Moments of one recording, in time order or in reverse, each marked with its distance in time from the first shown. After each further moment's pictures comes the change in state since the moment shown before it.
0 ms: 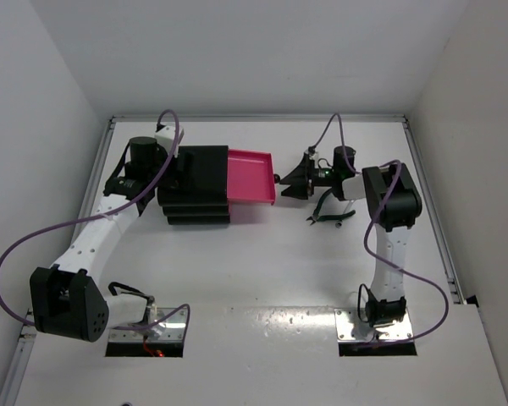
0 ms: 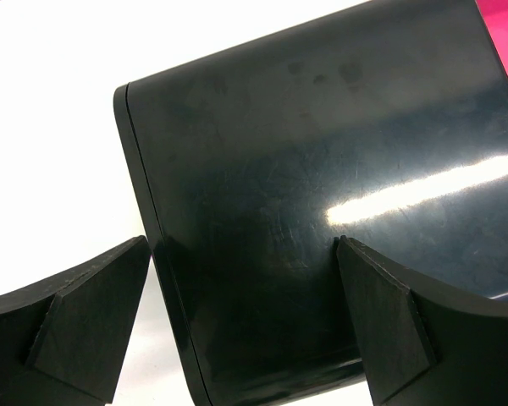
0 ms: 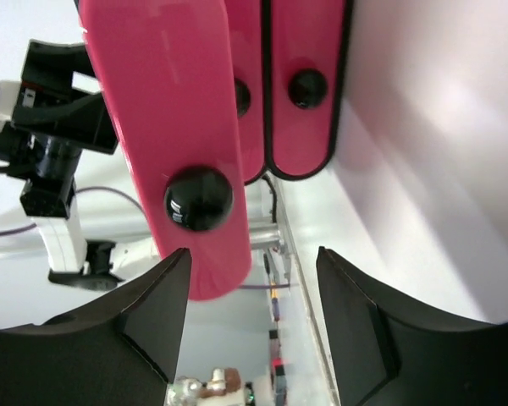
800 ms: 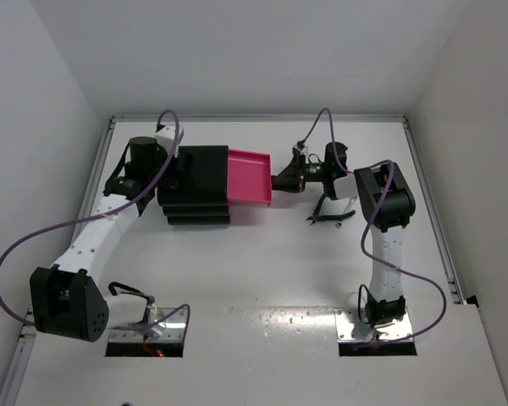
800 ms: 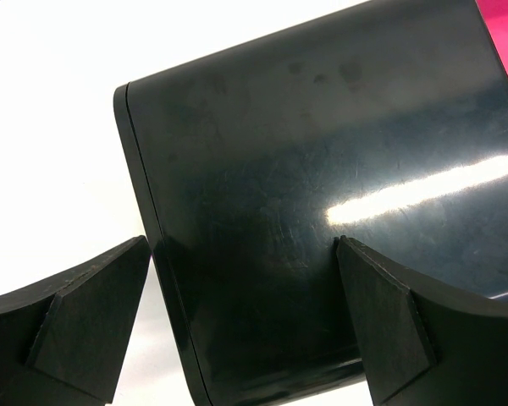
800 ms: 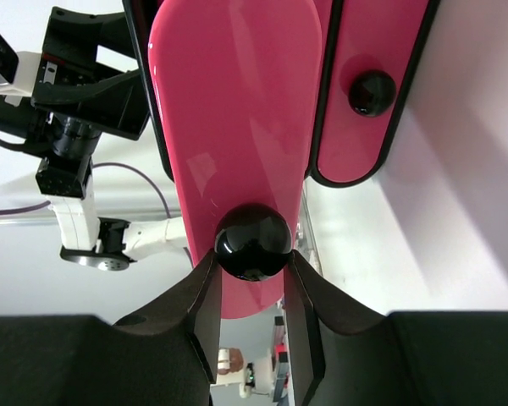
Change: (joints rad) left arm 0.000 0.000 0.000 0.000 0.000 0.000; right arm 0.060 0.004 0.037 0.130 -0.018 0.126
